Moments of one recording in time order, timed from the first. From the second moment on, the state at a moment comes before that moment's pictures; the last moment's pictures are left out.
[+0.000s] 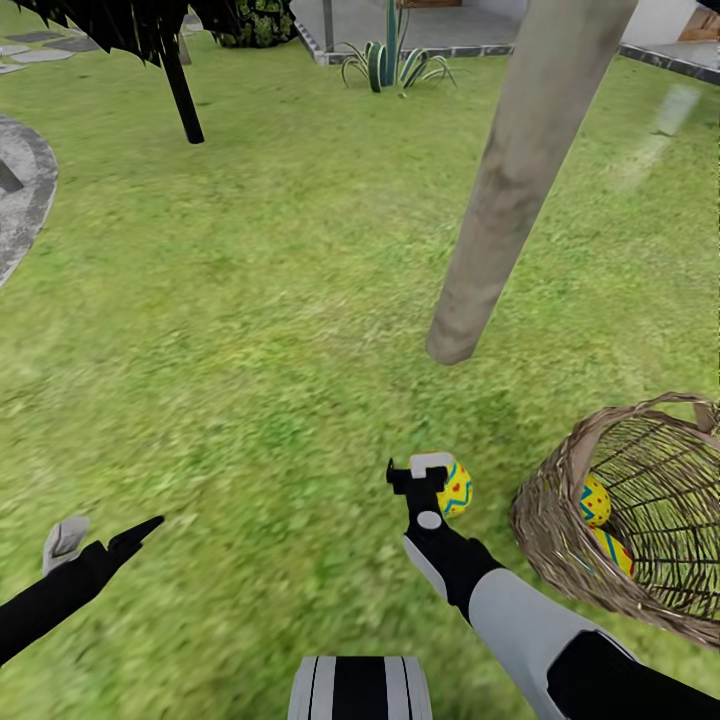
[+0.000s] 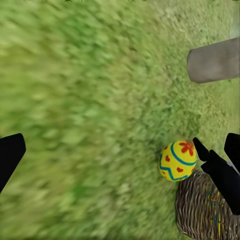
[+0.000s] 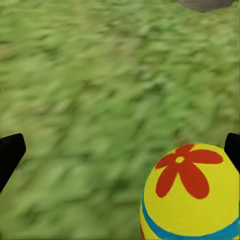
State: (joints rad) left arm -0.16 0.09 0.69 -1.62 0.50 1.01 -0.69; right arm -0.84 0.14 0.57 -0.42 -0.29 -0.22 -0.44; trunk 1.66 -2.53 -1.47
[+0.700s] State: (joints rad) left arm -0.16 0.09 0.67 -1.62 0.50 1.01 -0.69; right arm -0.82 0.13 0.50 -0.99 -0.55 0.50 -0.57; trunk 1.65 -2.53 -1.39
